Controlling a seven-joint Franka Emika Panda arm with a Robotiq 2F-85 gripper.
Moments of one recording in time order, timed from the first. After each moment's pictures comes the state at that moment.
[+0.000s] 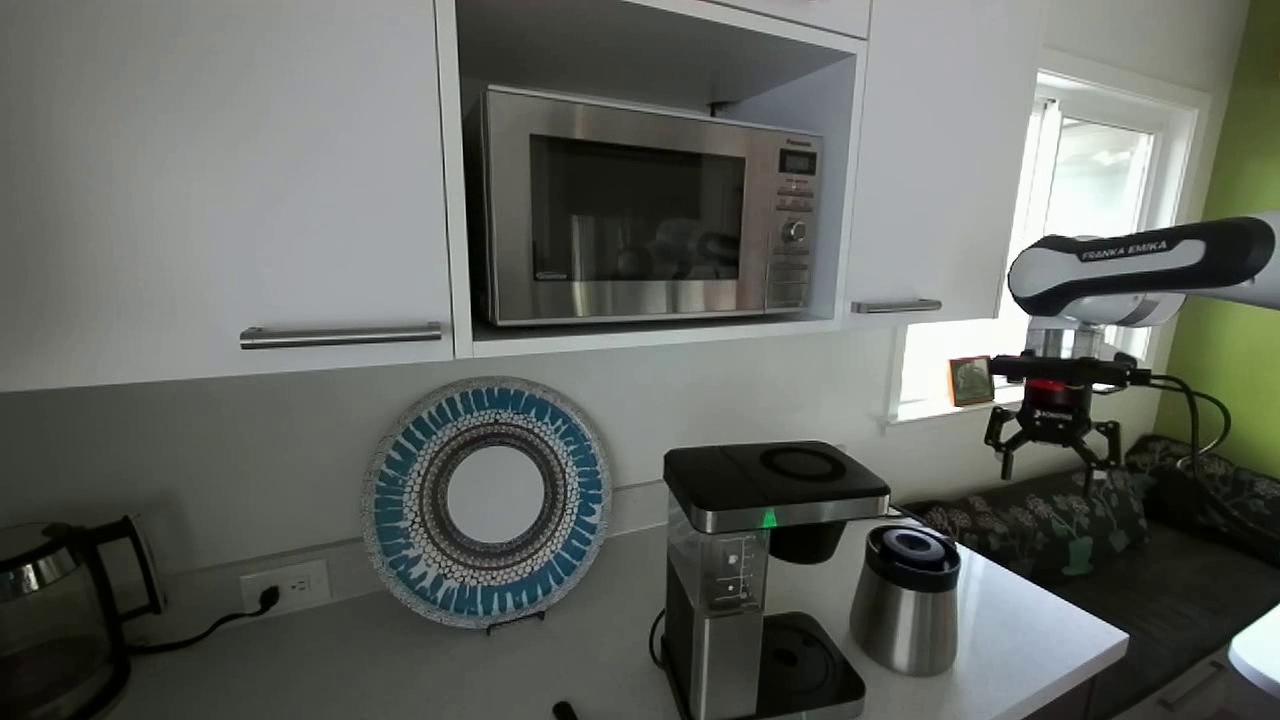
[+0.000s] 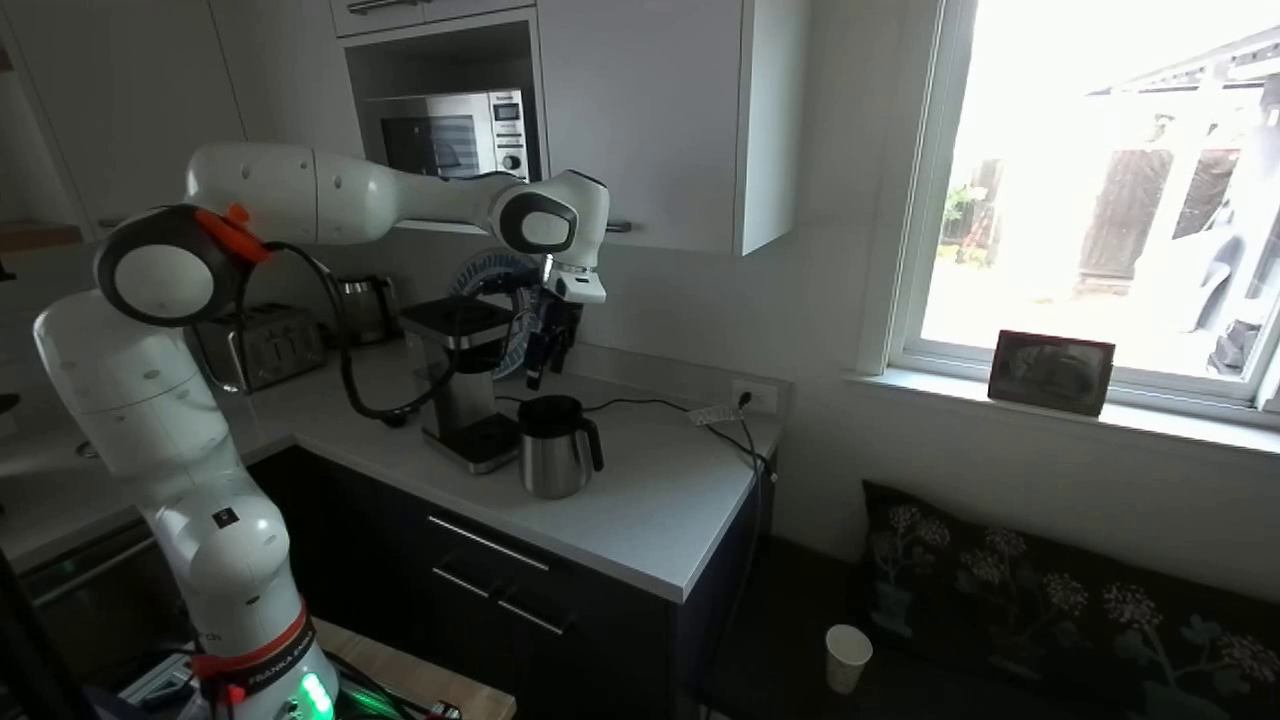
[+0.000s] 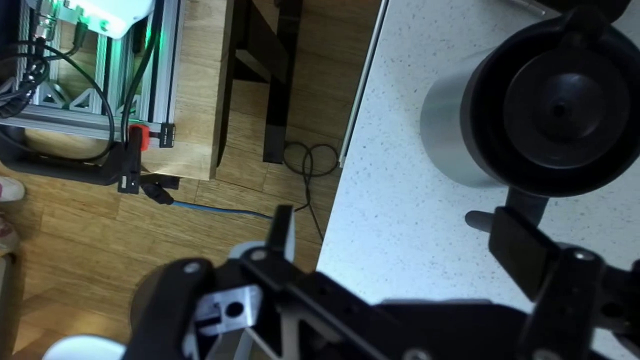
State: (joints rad) arm -0.30 -0.12 -0.28 -1.86 0.09 1.51 0.85
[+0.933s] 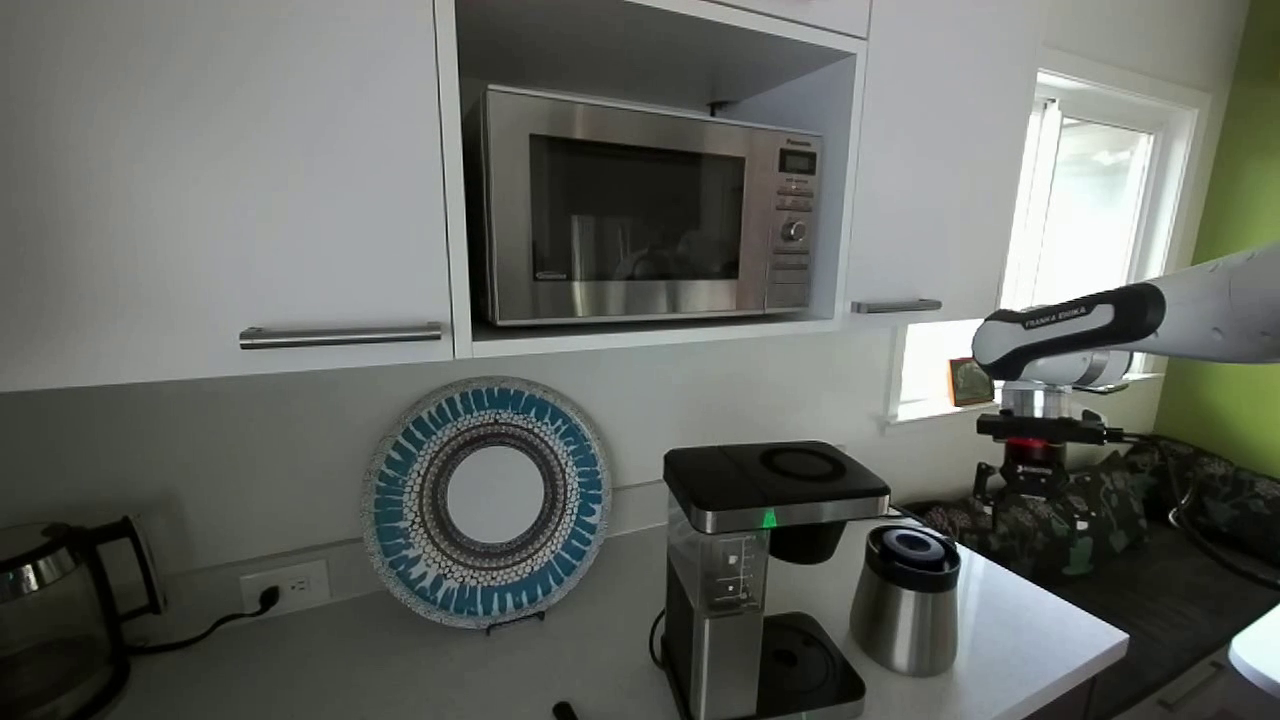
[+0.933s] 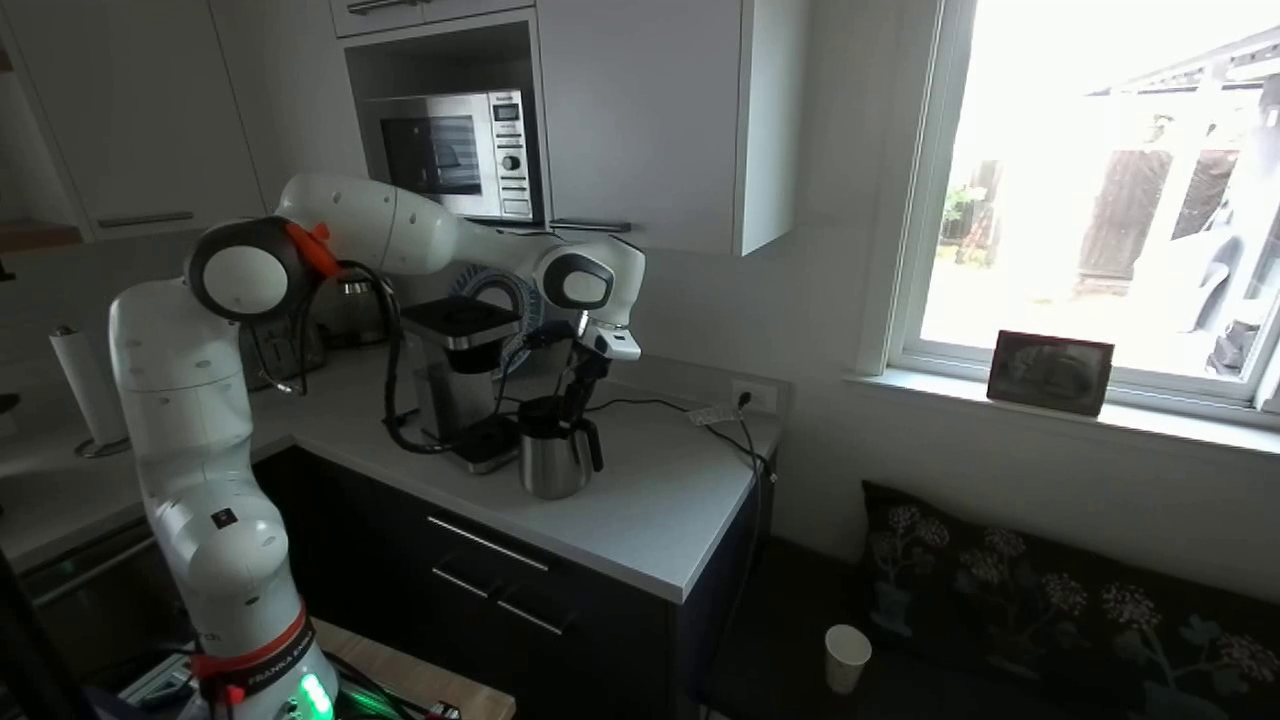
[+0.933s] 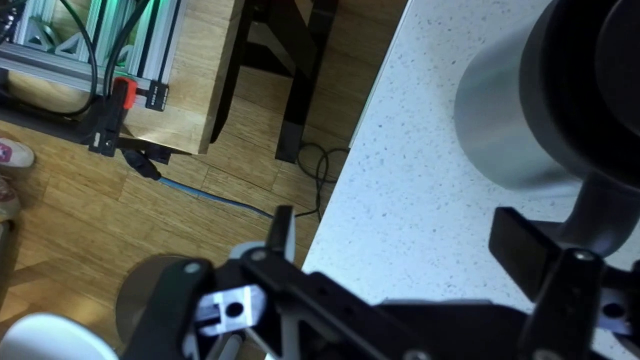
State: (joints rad) arm -0.31 0.08 -0.31 -1.86 0.09 1.60 0.66
